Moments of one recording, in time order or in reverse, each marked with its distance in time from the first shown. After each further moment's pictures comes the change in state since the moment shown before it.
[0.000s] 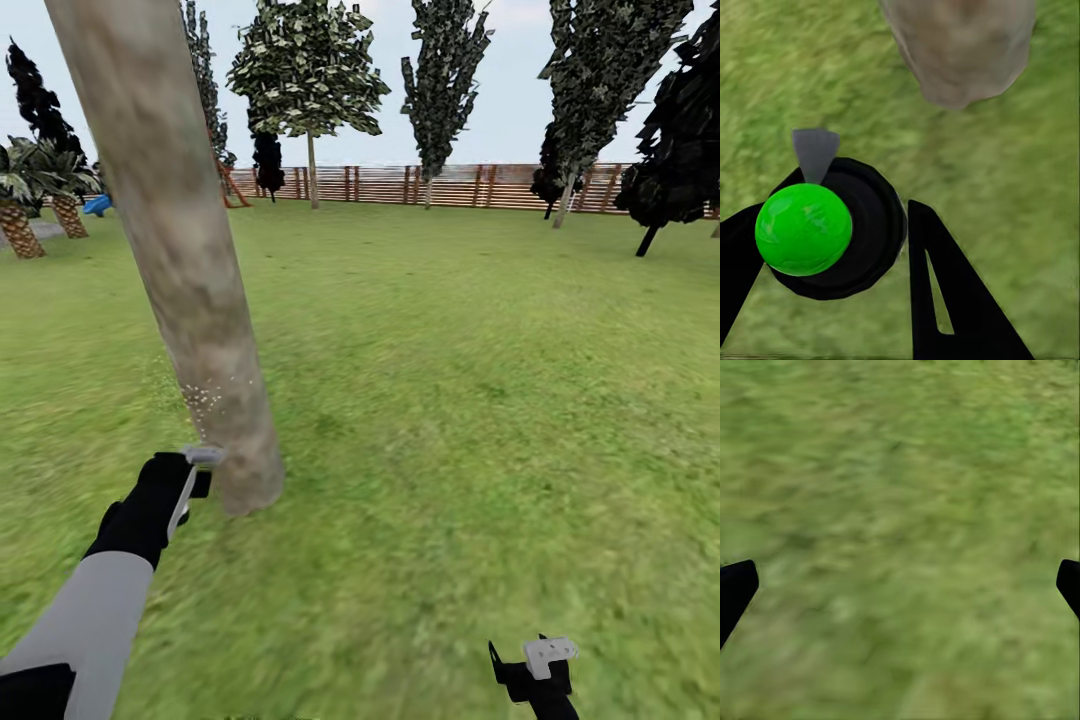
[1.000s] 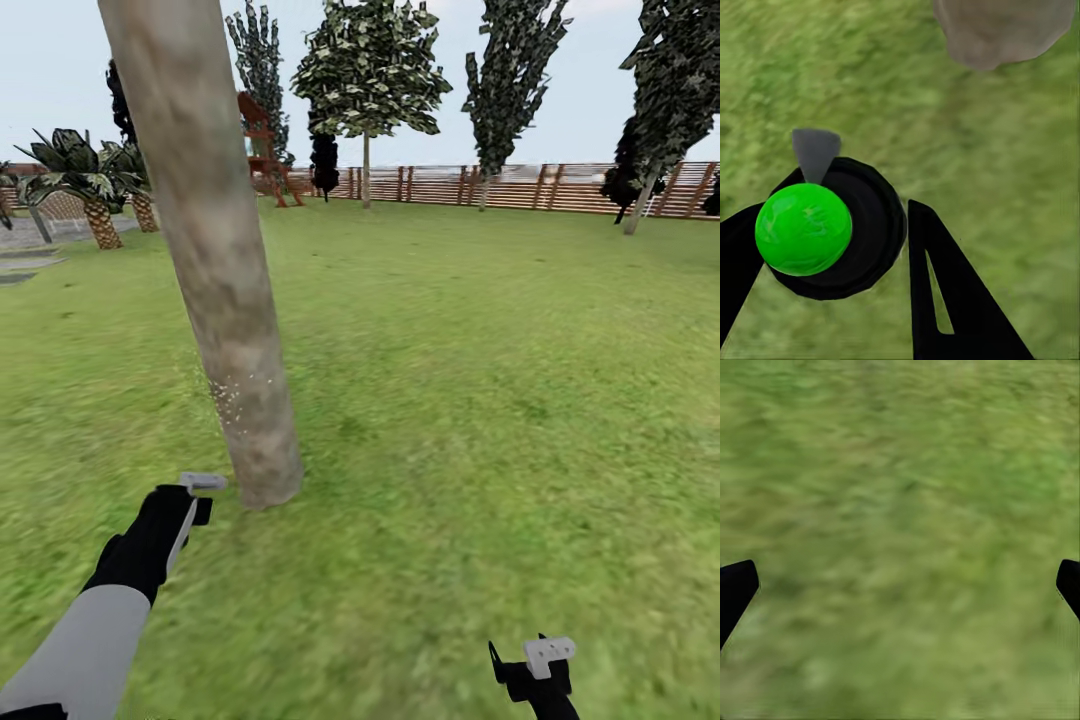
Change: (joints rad) left arm 0.094 -0.004 0.000 0.020 -0.003 -0.099 0.006; right arm 0.000 0.000 0.000 -0.001 0.000 0.000 0.000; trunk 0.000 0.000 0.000
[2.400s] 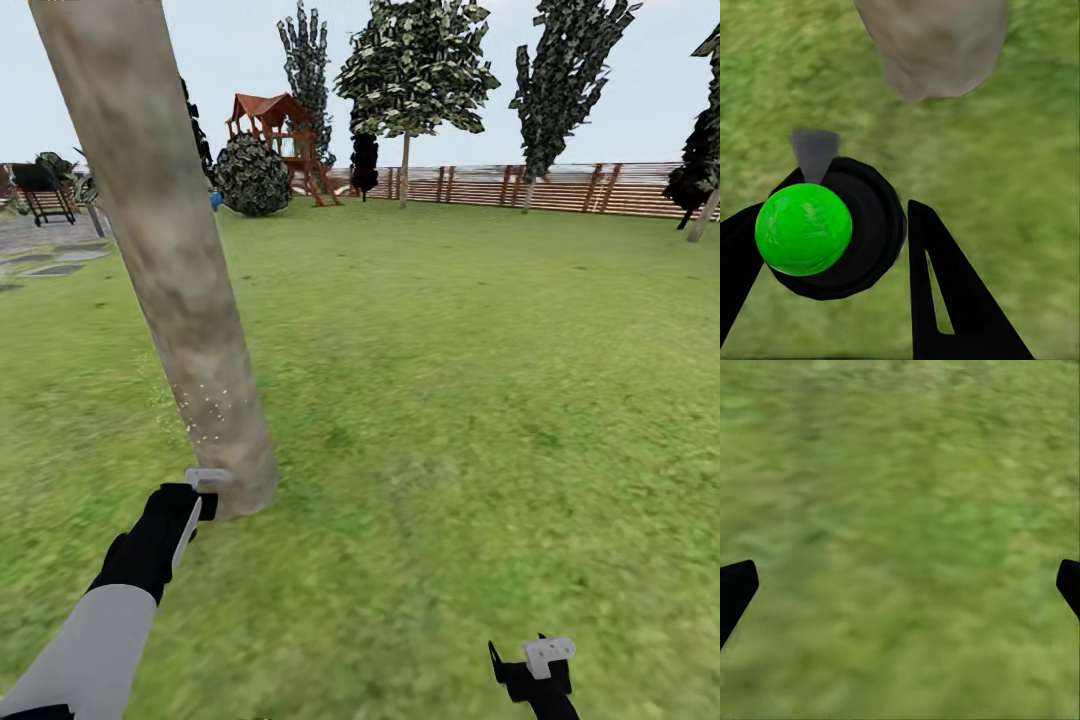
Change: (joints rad) left arm 0.000 -0.022 0.011 -0.018 0.002 -0.022 -0.002; right arm 0.000 0.000 0.000 0.000 0.000 0.000 0.000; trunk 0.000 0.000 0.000
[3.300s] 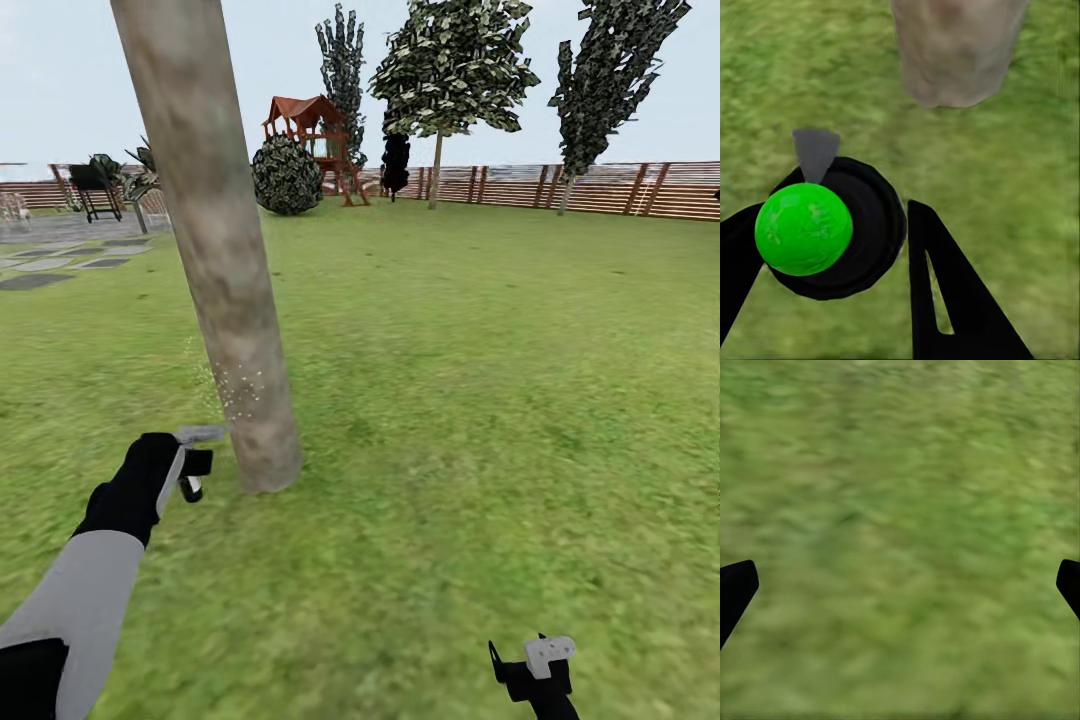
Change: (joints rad) left arm -0.159 0.064 -0.017 0.001 0.099 0.122 -0.083; right arm 0.000 0.000 0.000 -0.001 -0.001 0.000 0.000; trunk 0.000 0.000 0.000
